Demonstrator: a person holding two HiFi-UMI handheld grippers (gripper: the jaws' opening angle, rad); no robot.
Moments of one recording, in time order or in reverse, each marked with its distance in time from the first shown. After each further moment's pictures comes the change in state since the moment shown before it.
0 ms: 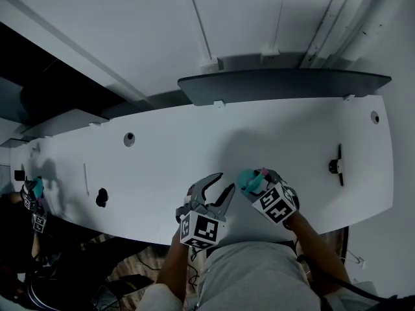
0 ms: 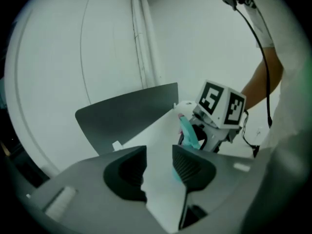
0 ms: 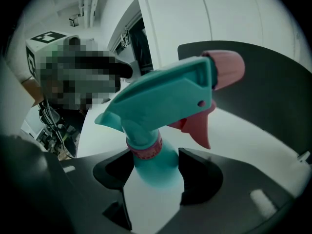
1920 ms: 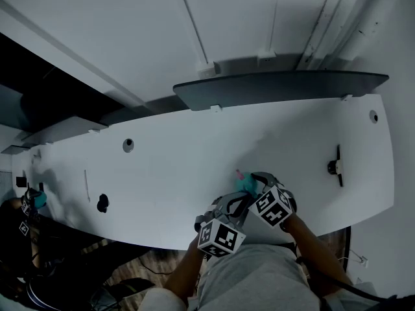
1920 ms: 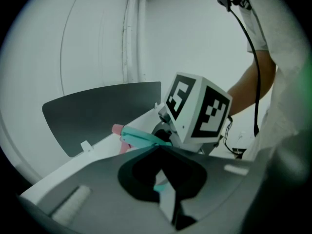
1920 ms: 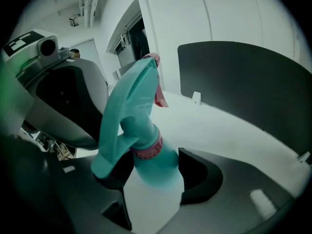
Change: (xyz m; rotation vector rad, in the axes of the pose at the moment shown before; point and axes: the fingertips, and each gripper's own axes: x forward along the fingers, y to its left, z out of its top) left arm 0.026 -0.080 0.010 -0.010 0.004 -0.208; right arm 0.002 0.000 0.001 -0.010 -0.008 -0.008
